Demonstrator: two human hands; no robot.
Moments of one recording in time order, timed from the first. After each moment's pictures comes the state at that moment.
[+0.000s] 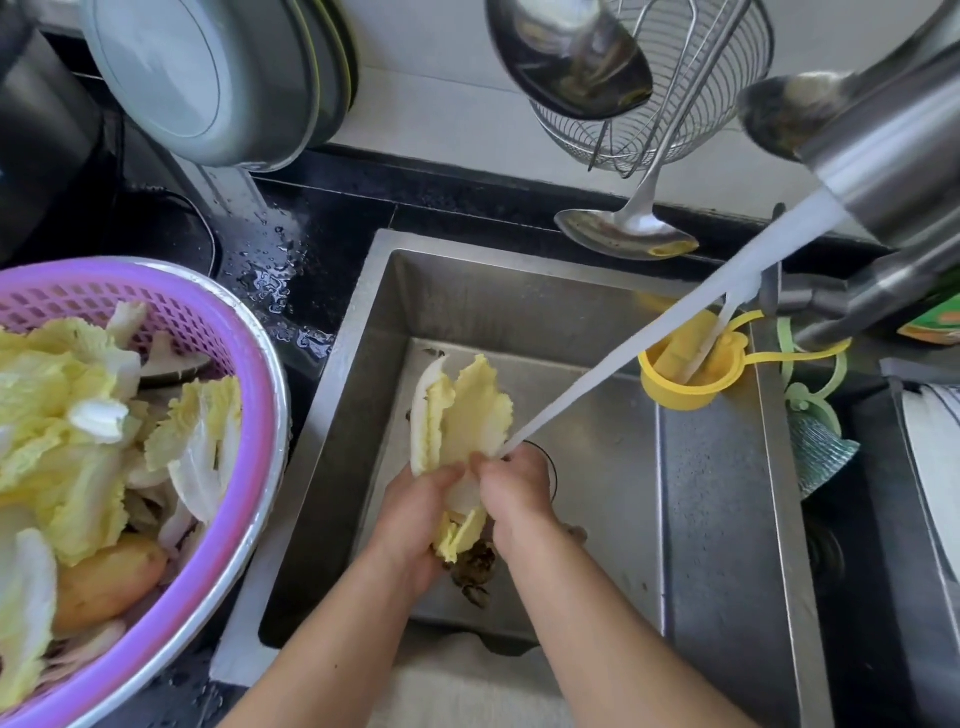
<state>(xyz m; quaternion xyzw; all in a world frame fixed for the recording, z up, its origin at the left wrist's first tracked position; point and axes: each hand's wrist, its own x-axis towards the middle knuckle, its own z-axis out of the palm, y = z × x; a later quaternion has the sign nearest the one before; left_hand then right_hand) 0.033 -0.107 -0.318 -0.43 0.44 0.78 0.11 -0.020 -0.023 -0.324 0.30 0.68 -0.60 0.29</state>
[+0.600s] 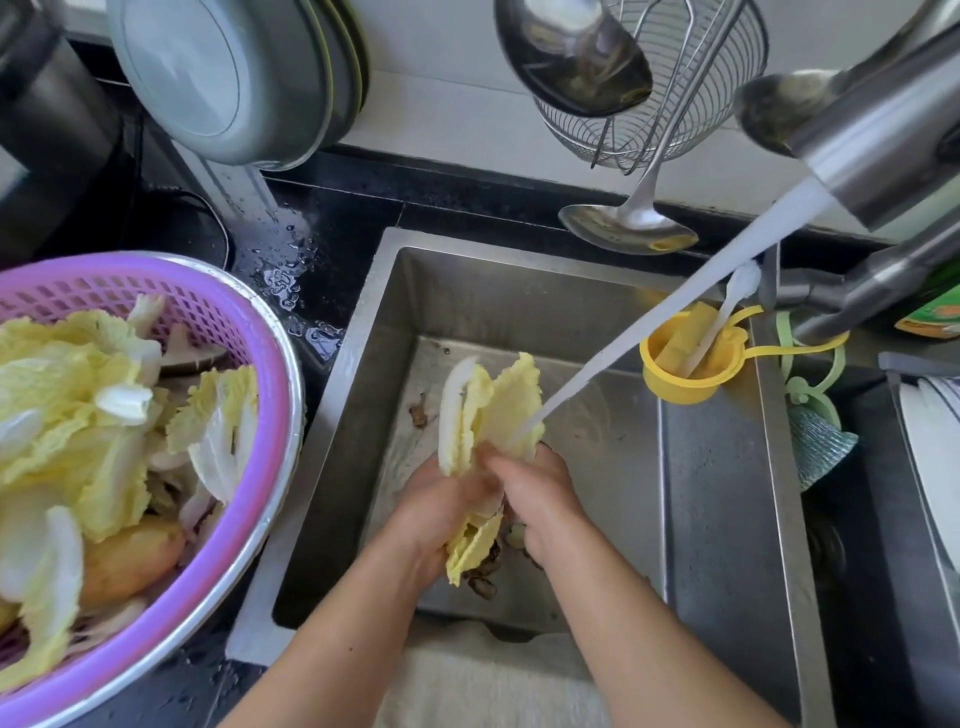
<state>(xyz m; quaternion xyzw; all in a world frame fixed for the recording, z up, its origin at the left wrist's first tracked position) 0.036 -0.104 -0.311 -0.37 0.49 0.77 0.17 -0.015 0.006 -0.326 0.26 0.67 -0.61 0.33</state>
